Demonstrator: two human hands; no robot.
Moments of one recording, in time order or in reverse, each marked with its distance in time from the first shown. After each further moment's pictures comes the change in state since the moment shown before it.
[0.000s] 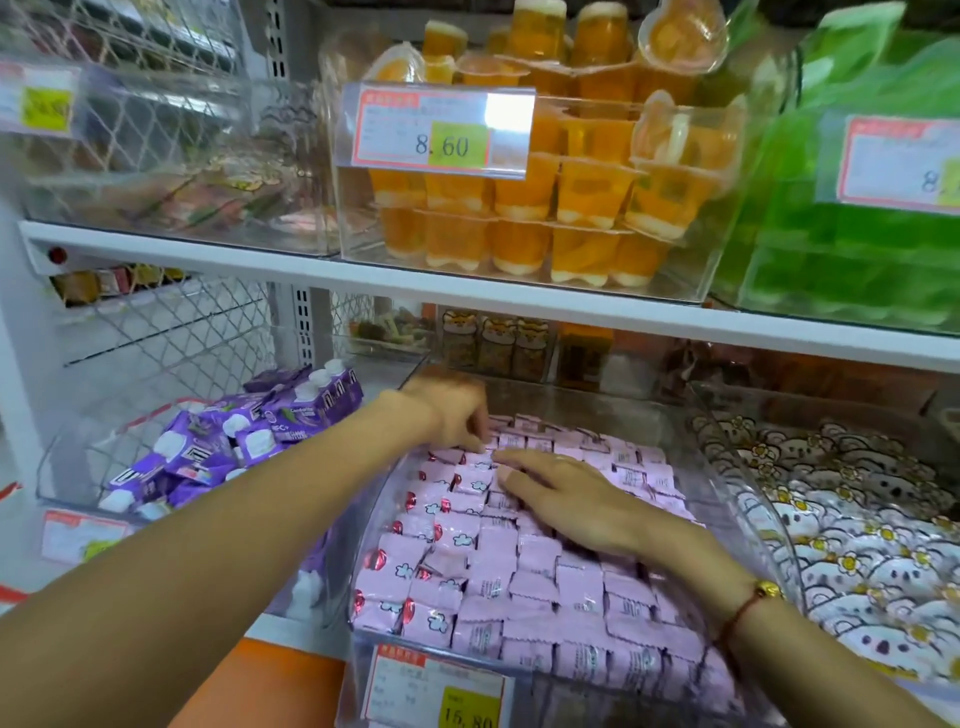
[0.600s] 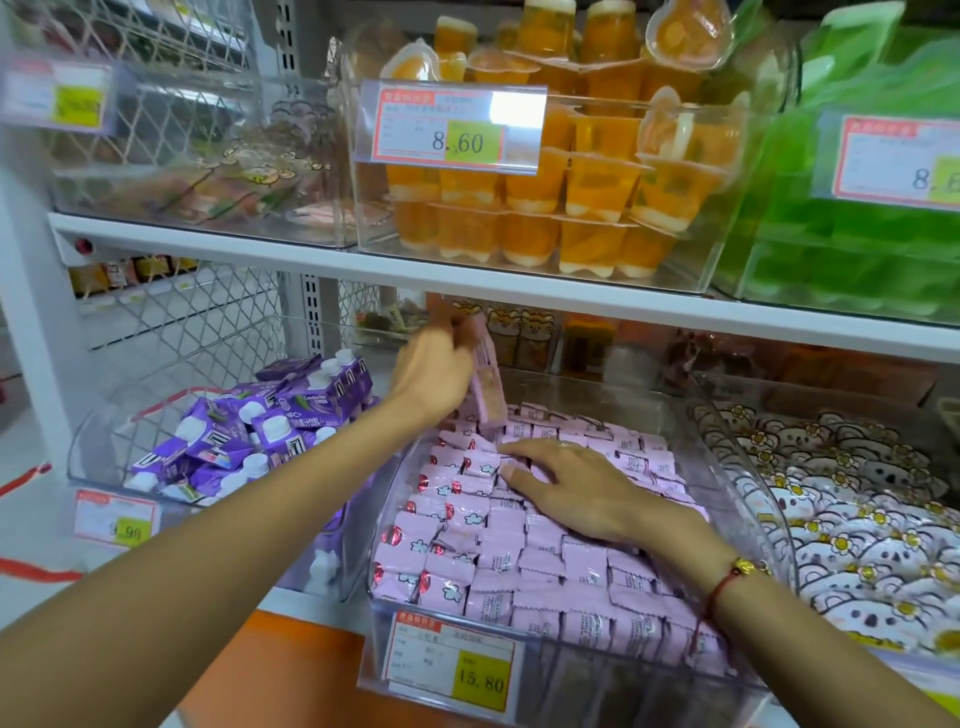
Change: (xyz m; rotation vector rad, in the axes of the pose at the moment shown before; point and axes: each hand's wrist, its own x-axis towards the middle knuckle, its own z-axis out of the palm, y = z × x) left_hand -0.031 0.014 -0.011 -0.805 0.680 -0.215; right_hand -0.008 -0.008 0.000 -0.150 0.037 -0.025
